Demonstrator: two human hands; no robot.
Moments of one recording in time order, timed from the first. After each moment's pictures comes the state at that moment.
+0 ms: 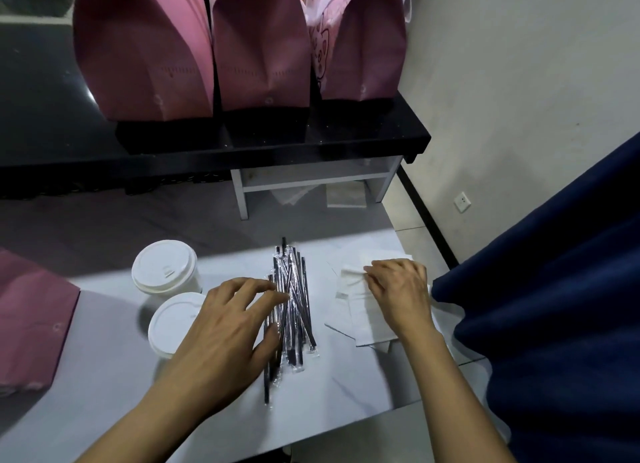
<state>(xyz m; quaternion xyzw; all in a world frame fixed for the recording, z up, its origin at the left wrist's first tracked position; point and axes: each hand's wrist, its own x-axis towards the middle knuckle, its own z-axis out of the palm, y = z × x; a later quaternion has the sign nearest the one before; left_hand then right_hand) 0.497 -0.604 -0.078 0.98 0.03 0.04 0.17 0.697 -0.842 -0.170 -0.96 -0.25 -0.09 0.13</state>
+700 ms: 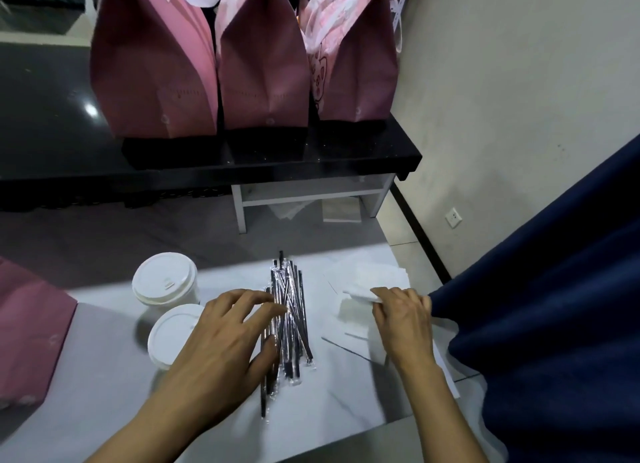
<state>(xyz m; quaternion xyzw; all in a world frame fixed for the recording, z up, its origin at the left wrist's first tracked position) 0.492 -0.604 -0.072 0.98 0.02 0.07 0.18 0.665 -0.851 -0.162 -0.97 -0.19 -0.11 0.11</state>
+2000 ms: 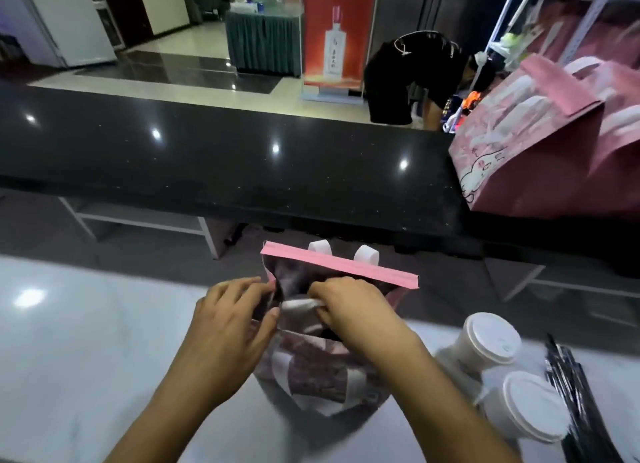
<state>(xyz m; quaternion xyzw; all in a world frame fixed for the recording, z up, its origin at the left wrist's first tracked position) 0.218 -0.216 -0.017 0.93 0.30 0.15 0.16 0.401 -0.322 -0.001 -0.81 -0.57 0.08 0.03</state>
